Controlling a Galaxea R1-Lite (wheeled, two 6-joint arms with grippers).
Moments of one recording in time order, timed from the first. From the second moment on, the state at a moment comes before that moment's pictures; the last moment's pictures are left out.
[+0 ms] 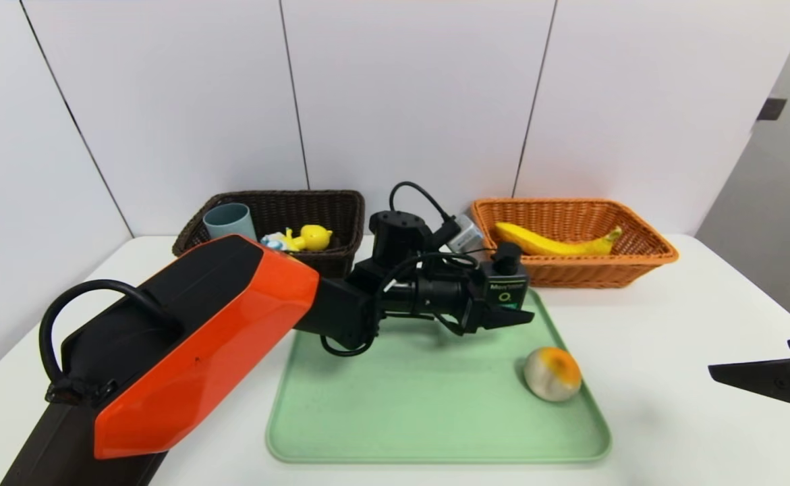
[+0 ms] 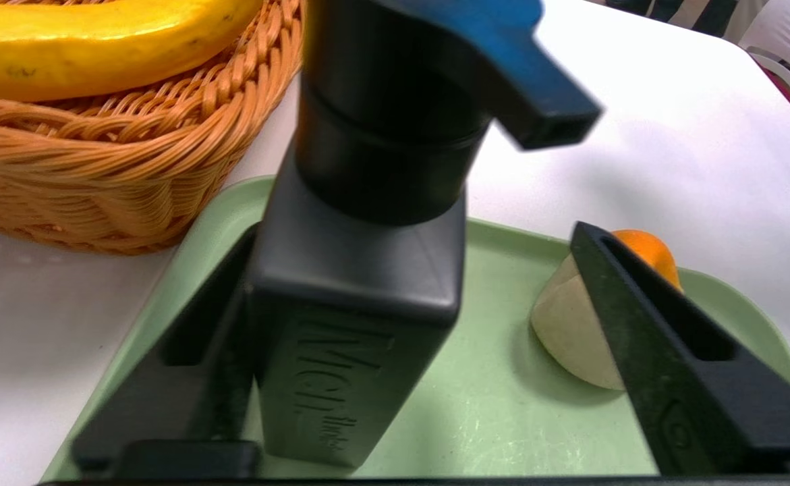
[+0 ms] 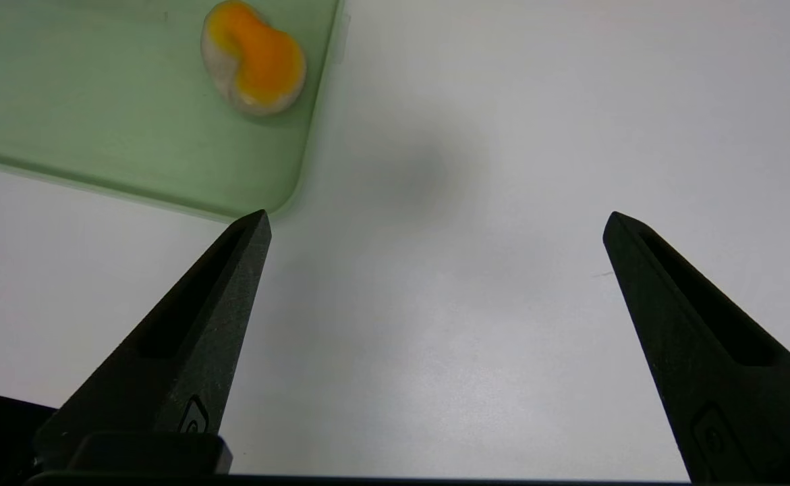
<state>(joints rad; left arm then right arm) -0.68 2.43 -1.61 -0.66 -0.79 0.00 0.19 1.16 -1.01 0.67 0.00 -0.04</state>
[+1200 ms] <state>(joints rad) -0.55 2.20 -1.59 -0.56 -0.77 -0.01 0.19 1.14 -0.98 0.67 0.00 -0.04</state>
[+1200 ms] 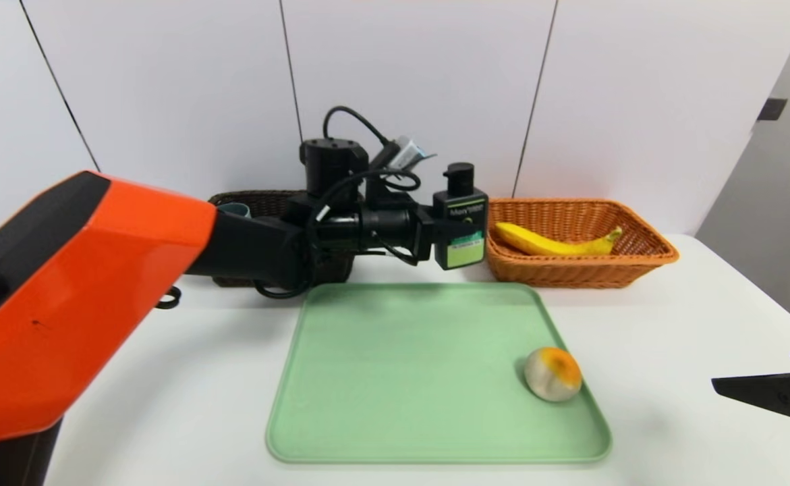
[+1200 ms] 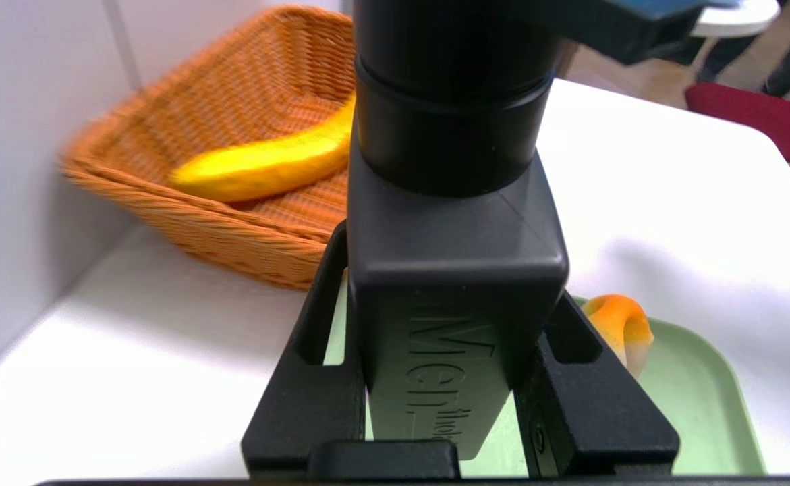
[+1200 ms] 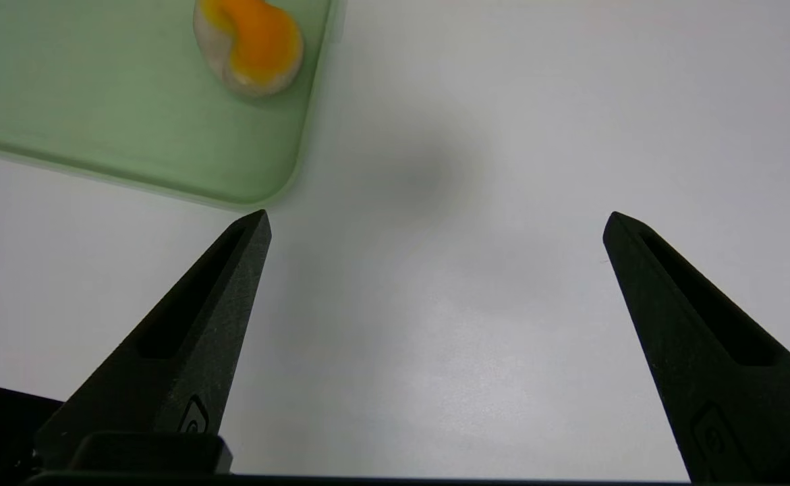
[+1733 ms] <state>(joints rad) -0.34 2.00 -1.61 -0.32 -0.61 0.00 0.19 1.12 -0.96 0.67 0.01 -0.05</state>
